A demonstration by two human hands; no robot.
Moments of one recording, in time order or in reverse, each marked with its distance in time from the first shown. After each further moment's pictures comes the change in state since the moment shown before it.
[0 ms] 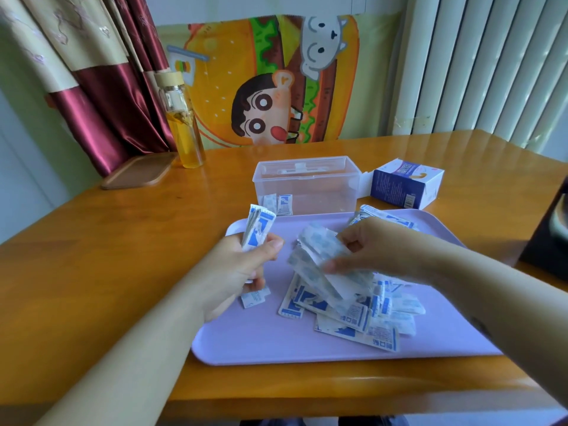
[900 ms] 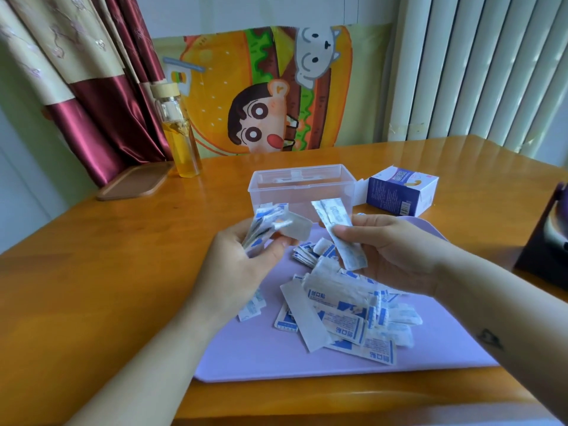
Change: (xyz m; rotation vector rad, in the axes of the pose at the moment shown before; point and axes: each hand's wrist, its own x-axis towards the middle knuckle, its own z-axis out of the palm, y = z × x) left_hand -0.007 0.017 0.020 0.212 0.159 0.512; right_hand -0.006 -0.005 -0.008 1.183 -0.102 -0.001
